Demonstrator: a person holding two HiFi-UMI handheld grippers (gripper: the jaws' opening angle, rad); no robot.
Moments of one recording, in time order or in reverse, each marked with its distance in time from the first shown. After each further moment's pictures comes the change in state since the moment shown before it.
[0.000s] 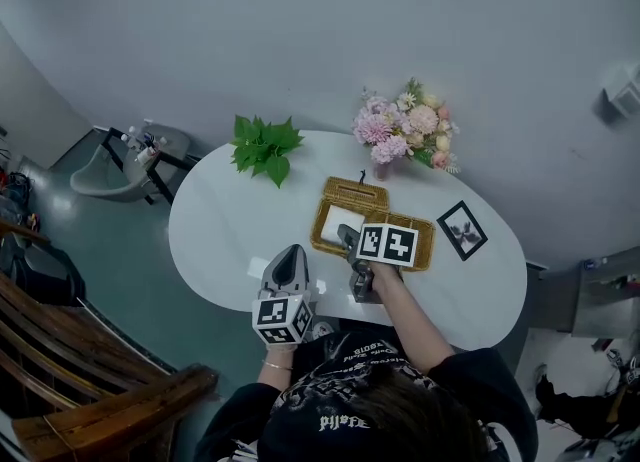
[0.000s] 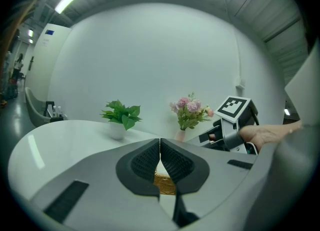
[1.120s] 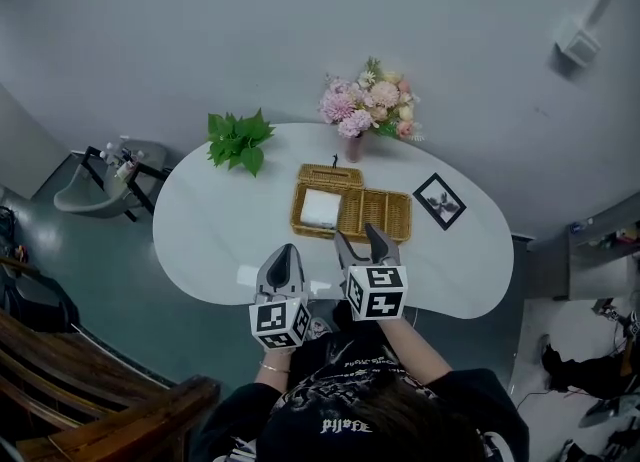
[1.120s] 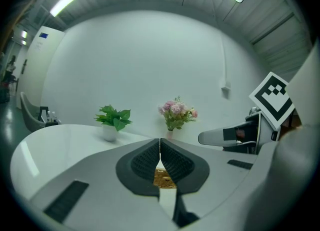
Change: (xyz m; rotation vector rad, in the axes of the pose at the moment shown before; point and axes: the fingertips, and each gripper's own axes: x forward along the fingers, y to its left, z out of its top) left arm -0.045 -0.037 -0.010 0.054 -0.052 -0.073; right arm -0.118 0.024 -0.034 -0.388 -0.460 -0.133
